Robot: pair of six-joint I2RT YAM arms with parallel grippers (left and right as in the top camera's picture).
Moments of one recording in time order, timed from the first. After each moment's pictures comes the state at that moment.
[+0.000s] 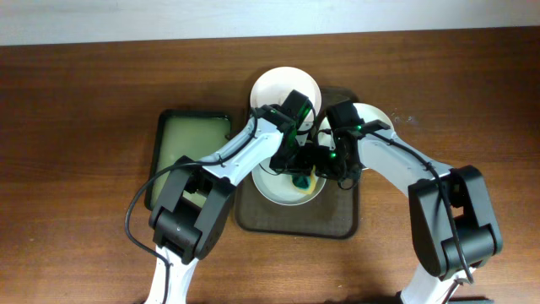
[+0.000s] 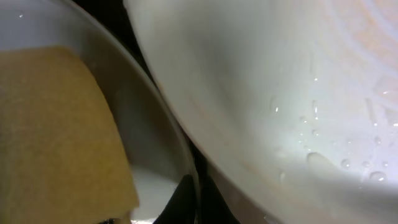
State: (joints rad) left arm -0.62 2.20 1.67 -0.85 0.41 -0.39; right arm 0.29 1.89 1.16 -0.68 -0.19 0.45
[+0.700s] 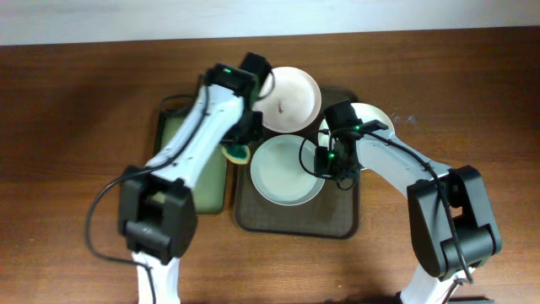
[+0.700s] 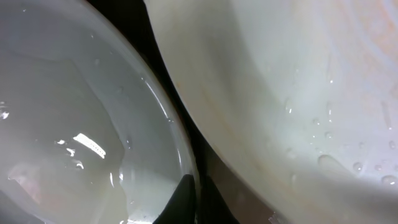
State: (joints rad) left arm -0.42 2.10 1.91 -1.32 -0.09 -0.37; right arm 0.30 1.89 1.16 -0.68 -0.18 0.42
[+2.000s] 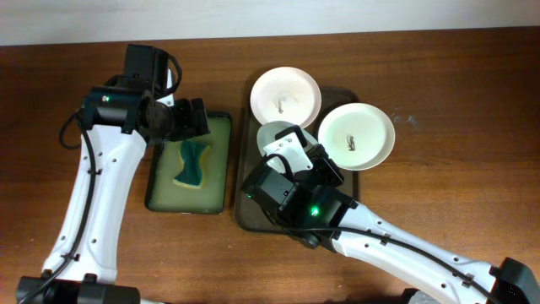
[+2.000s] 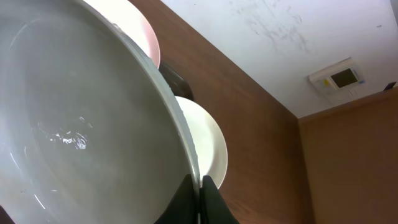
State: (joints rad) left arm -0.14 1.62 1.66 -1.21 0.01 -0.33; right arm 0.94 1.48 1.16 -0.76 1.03 0.19
